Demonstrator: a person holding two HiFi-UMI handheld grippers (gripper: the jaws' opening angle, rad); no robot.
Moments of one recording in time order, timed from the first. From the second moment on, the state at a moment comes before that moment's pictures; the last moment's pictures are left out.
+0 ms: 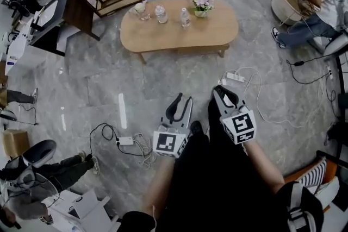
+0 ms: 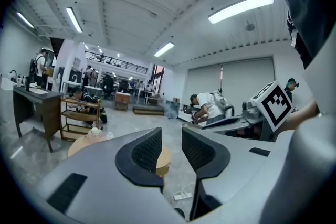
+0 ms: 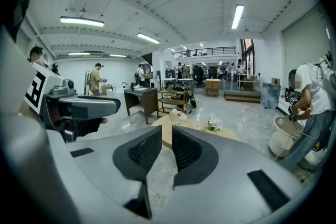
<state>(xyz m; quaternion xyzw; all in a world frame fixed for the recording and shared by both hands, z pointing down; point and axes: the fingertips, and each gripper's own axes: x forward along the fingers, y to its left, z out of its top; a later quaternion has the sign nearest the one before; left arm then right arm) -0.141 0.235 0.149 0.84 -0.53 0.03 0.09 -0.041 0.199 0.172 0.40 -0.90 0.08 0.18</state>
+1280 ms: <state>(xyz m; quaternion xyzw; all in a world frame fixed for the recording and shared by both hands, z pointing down) -0.108 0.295 0.104 0.88 -0.46 0.02 0.07 0.015 0.283 0.101 0.43 -0.89 0.09 0.09</state>
